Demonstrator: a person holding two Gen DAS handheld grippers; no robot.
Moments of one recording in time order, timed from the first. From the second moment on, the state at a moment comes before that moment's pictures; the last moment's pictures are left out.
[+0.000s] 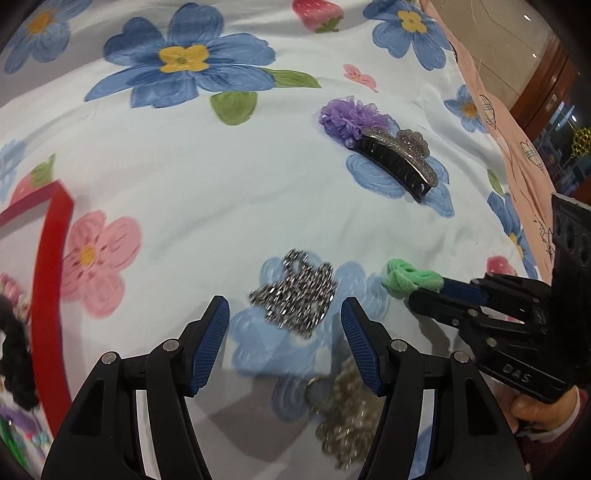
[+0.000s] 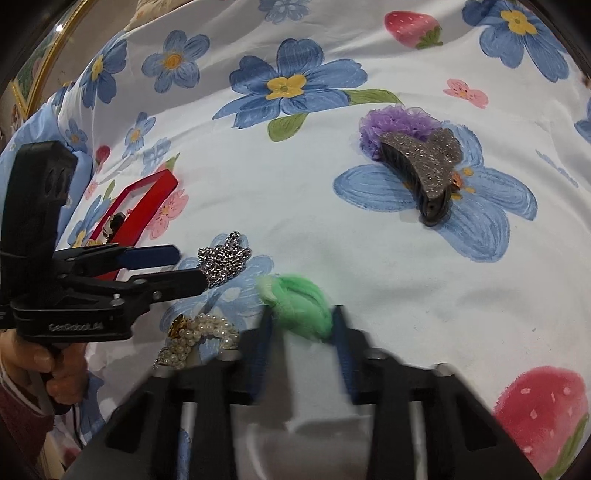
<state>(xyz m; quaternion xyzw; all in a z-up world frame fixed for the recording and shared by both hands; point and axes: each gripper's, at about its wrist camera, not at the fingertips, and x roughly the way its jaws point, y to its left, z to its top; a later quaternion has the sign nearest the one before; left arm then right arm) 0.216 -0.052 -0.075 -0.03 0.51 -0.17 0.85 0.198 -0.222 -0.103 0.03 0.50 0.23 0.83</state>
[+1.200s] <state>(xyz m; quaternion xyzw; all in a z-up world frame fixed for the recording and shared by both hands) 0.149 -0.022 -0.011 -0.04 0.43 -0.17 0.89 0.162 -0.232 -0.054 0.10 0.45 0.24 0.85</state>
